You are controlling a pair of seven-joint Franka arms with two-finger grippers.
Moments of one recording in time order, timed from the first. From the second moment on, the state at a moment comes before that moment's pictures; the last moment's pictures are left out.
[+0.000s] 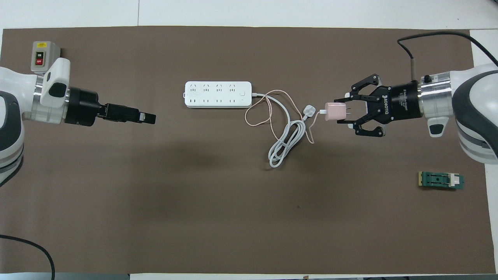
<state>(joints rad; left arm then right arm) 0.02 0.14 -0.08 -1.87 -0.95 1.74 0.53 -0.02 0.14 0.03 -1.87 0.95 1.85 1.10</state>
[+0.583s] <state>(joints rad) -0.11 0.27 -0.10 -1.87 -1.46 1.65 0.58 0.40 0.17 0.03 -1.86 0.98 2.27 1.36</state>
